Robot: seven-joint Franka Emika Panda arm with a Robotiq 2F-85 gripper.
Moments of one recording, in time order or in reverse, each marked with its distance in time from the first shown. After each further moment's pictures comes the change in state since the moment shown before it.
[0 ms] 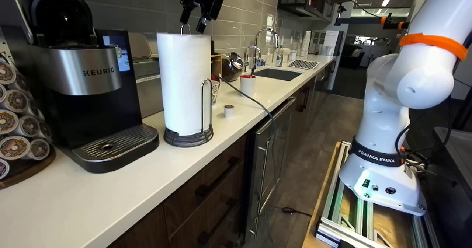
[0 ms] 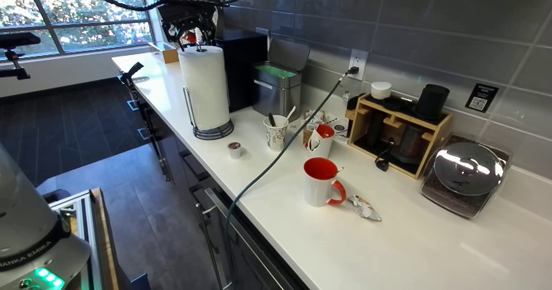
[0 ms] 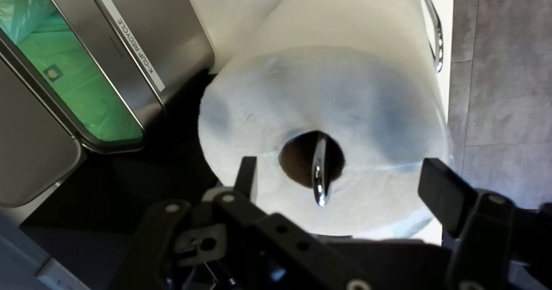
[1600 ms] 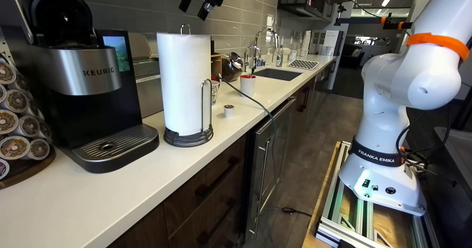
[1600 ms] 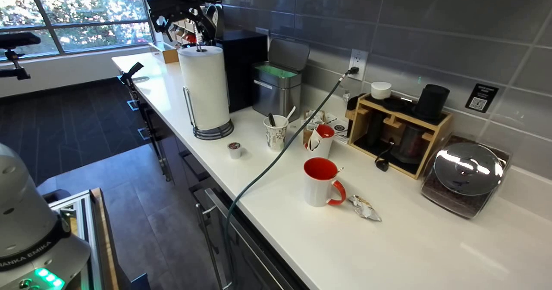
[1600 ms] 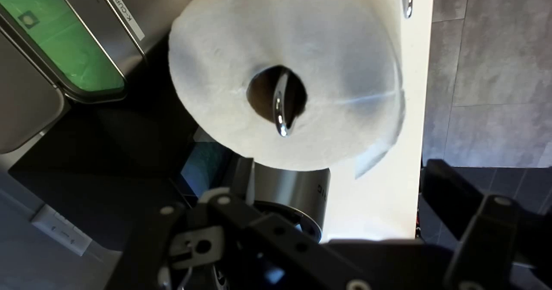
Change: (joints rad) arm 0.157 -0.074 -0.127 -0.024 0.067 -0.006 -0.024
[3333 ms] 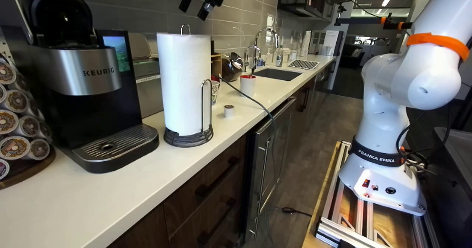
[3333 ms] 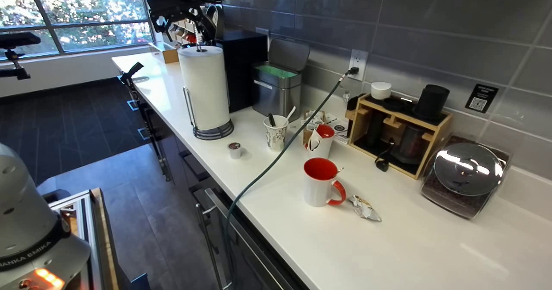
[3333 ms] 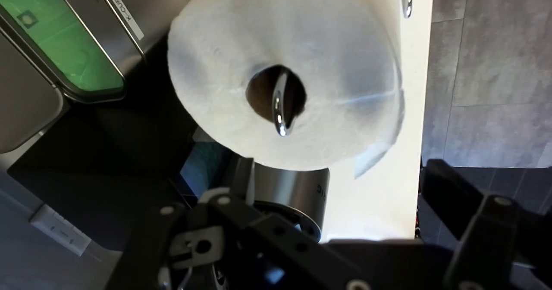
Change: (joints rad) arm 0.000 0.000 0.000 0.000 0.000 -0.001 0.000
